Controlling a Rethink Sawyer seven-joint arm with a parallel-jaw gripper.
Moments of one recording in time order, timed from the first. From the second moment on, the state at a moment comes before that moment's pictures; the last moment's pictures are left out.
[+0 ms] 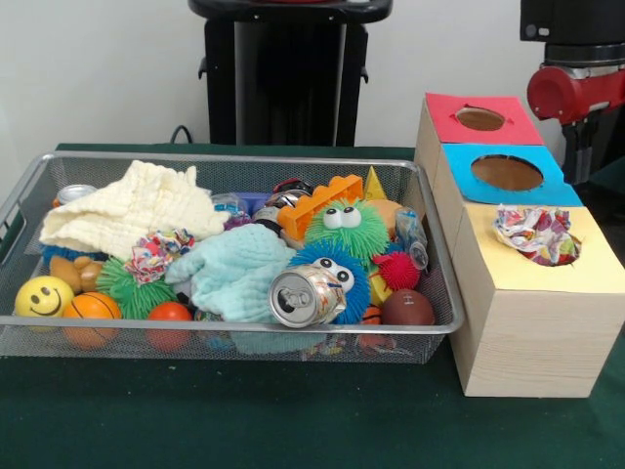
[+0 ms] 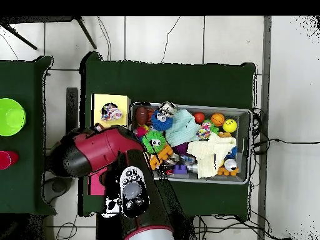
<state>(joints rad) -0.02 -0.75 0.23 1.68 -0.32 0.38 1.57</state>
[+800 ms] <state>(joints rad) 0.02 -0.74 0.14 1.58 -0.39 0.38 1.57</state>
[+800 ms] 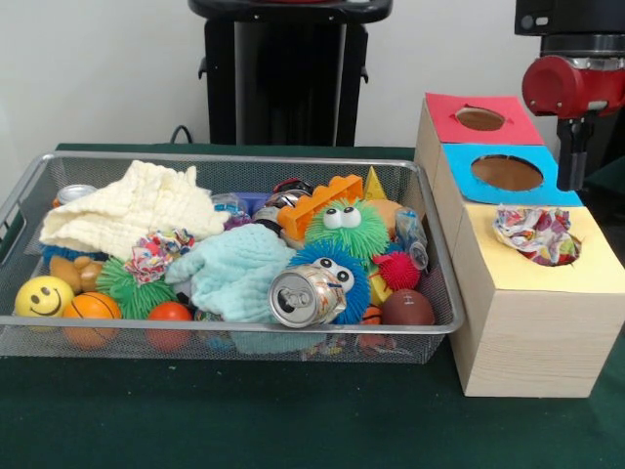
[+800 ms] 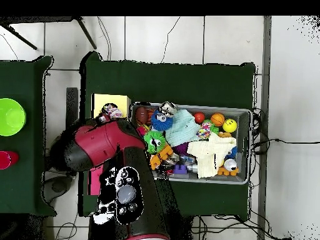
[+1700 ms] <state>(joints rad) 0.02 -0.69 0.14 1.53 -0.40 0.42 1.57</state>
